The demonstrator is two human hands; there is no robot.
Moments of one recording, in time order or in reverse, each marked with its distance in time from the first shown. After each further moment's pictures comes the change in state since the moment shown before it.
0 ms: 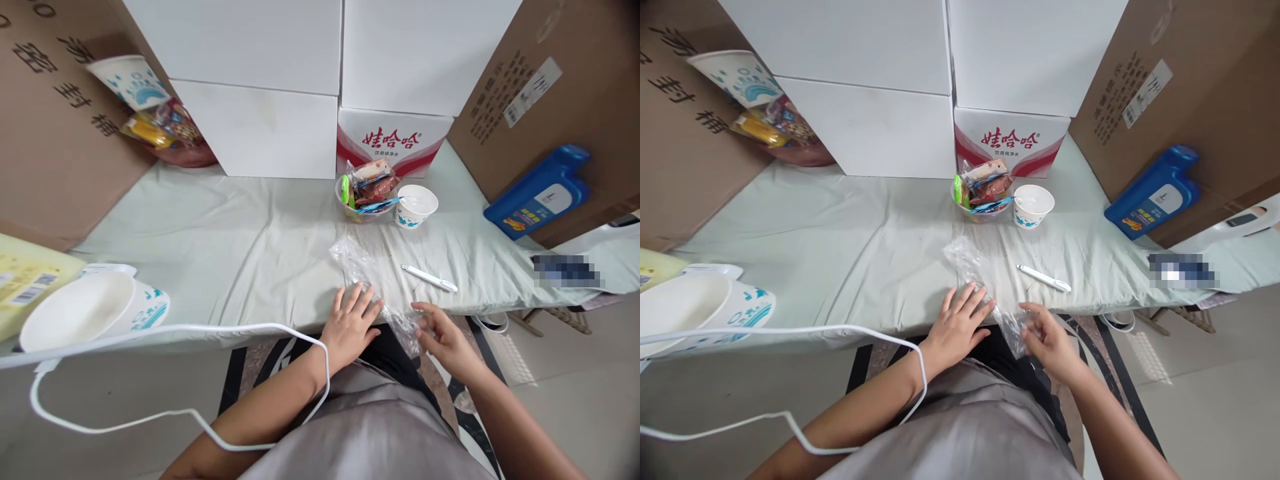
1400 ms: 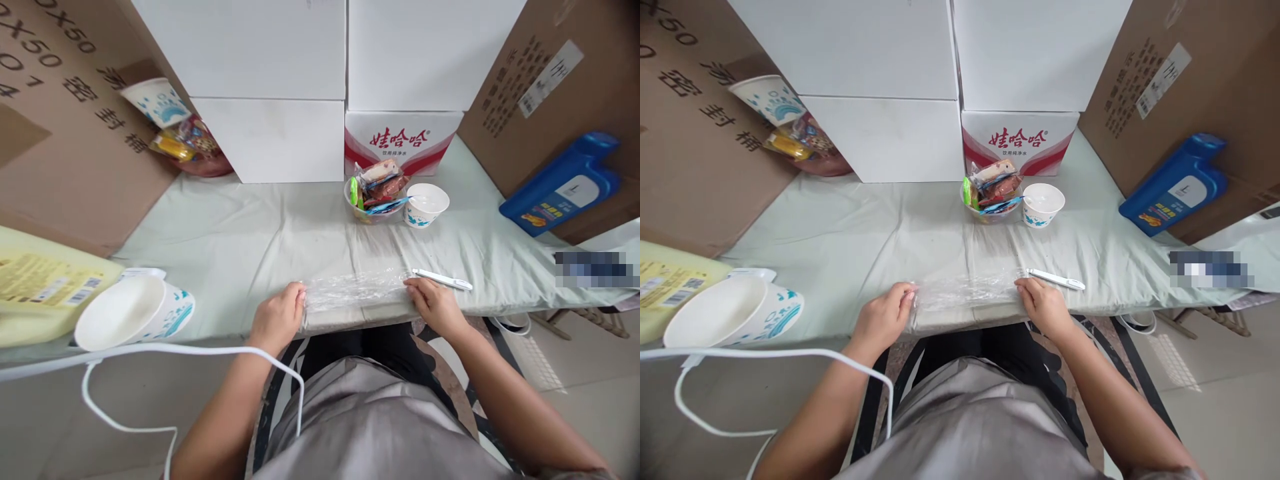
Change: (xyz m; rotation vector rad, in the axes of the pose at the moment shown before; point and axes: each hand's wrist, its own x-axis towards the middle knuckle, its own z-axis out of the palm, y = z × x) left_hand -0.057 -0.102 -0.061 0.126 0.074 -0.511; right_hand 0.072 -0.018 0.009 -0.673 0.181 -0.393
